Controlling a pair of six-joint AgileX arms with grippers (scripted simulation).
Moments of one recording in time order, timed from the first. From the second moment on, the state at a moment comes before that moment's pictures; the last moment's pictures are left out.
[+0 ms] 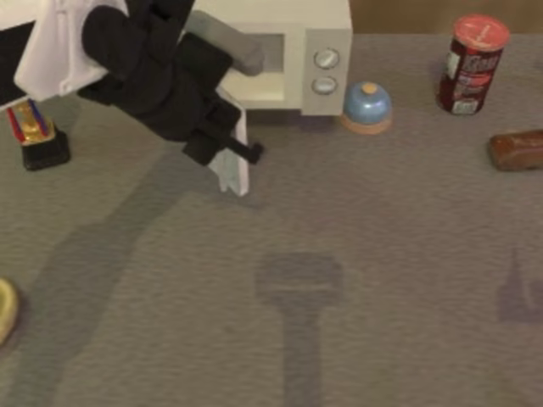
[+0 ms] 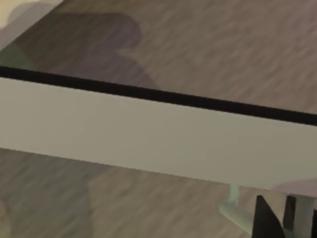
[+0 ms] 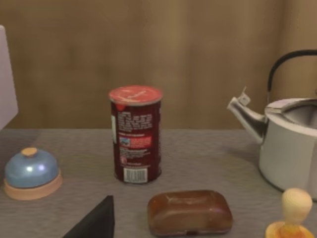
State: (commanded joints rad) left arm -0.46 1.76 1.39 -0.68 0.14 0.24; right arm 0.00 0.00 0.00 0.00 0.00 0.00
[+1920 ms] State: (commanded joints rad) left arm -0.40 1.72 1.34 -0.71 0.22 0.40; right arm 0.00 0.00 0.00 0.00 0.00 0.00
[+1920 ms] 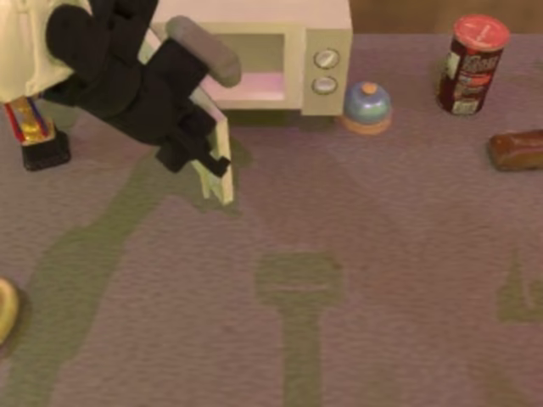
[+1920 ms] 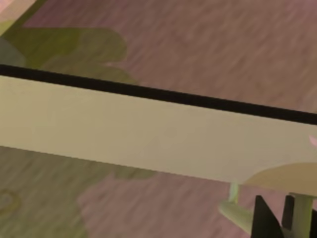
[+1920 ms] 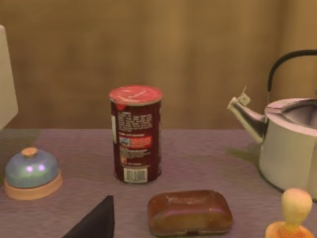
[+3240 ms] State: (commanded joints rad) left arm -0.34 1.70 1.33 -0.75 0.29 0.54; right arm 0.00 0.00 0.00 0.00 0.00 0.00
